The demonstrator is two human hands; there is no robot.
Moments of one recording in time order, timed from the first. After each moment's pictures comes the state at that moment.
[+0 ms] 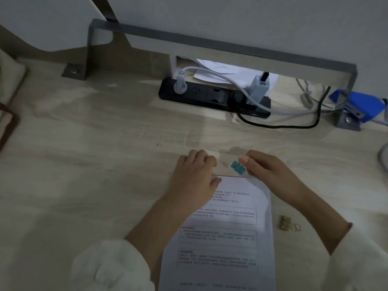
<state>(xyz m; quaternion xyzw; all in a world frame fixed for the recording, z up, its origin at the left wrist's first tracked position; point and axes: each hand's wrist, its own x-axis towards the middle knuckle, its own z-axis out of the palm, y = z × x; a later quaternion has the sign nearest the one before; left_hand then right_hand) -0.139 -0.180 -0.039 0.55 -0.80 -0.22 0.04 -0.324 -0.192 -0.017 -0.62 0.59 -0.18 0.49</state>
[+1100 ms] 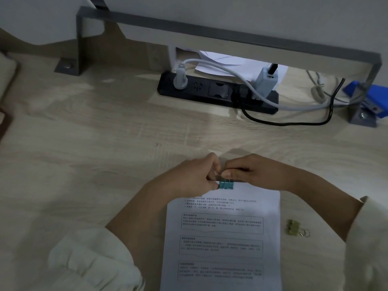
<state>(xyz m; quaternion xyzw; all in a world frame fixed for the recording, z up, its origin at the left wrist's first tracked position) -0.126 -0.210 -0.036 0.49 -0.67 -0.56 -0.04 -0.311 -0.229 -0.041 -0.73 0.43 0.04 0.53</state>
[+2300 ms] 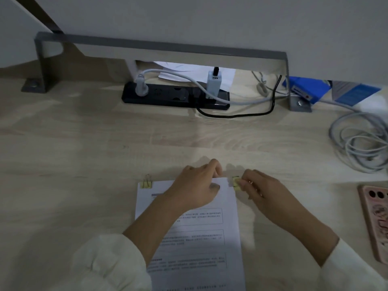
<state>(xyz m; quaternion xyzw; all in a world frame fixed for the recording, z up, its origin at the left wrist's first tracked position) -0.203 -0.166 -0.029 0.47 -0.78 -0.41 -0.01 -0.384 -0.116 -0.016 -0.71 0.63 -0.09 0.31</state>
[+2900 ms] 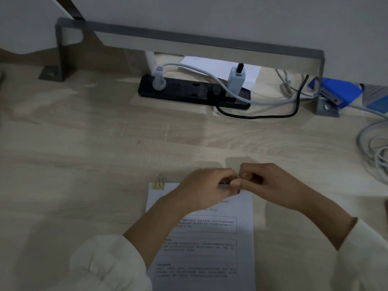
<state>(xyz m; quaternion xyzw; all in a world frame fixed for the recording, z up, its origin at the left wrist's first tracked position) -0.187 -0.170 -0.033 0.46 -0.71 -0.54 0.05 -0.367 -0.167 -0.016 -0.72 0.54 -0.07 0.43</state>
